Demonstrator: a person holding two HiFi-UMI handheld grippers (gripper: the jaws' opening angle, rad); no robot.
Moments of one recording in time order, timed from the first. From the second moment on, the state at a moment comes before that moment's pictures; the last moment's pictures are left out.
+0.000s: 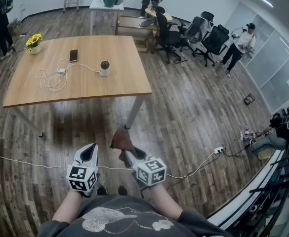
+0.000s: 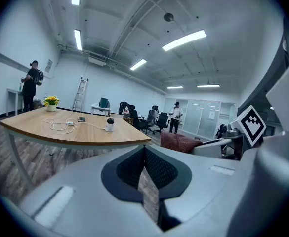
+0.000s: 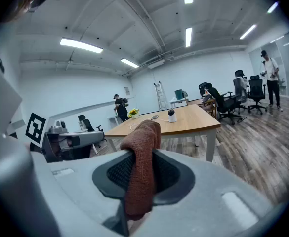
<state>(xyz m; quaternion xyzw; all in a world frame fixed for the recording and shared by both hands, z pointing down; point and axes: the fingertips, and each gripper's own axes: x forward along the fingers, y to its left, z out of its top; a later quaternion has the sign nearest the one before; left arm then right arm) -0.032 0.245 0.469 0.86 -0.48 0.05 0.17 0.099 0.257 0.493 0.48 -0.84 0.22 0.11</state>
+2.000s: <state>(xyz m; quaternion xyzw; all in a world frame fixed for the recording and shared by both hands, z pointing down) -0.077 0.139 0.483 0.86 -0.48 0.06 0.18 0.048 0.135 0.507 0.46 -0.85 0.22 0.10</state>
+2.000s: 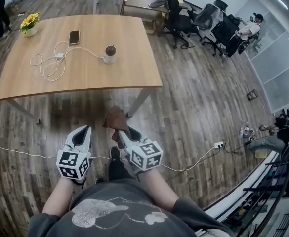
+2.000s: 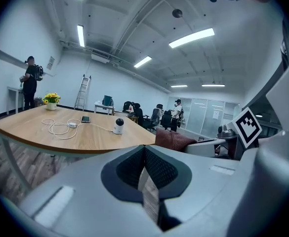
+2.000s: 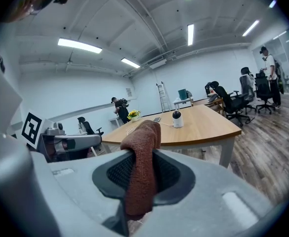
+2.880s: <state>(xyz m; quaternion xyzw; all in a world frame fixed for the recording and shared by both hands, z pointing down) -0.028 -0.028 0.478 0.82 -0.55 0.07 0.18 0.108 -0.056 0.511 0.42 -0.87 0.24 0.08</state>
